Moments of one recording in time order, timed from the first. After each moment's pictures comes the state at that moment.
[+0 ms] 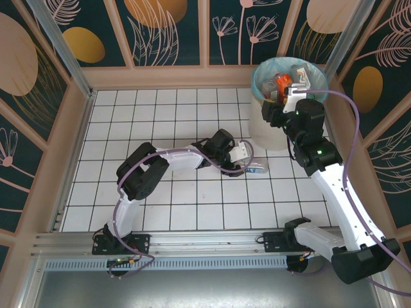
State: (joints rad) left arm -0.86 2.13 1.37 -0.06 0.38 0.39; right arm 0.33 1.03 1.14 -0.35 0.10 0.15
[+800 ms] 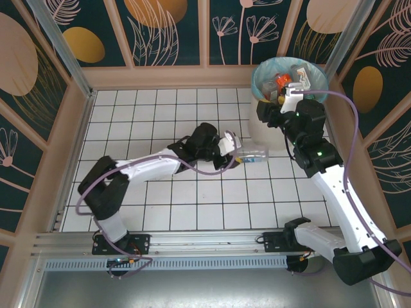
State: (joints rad) left arm -0.85 1.71 1.16 0.05 0.38 0.27; right arm 0.36 1.00 1.14 -0.30 0.01 0.16
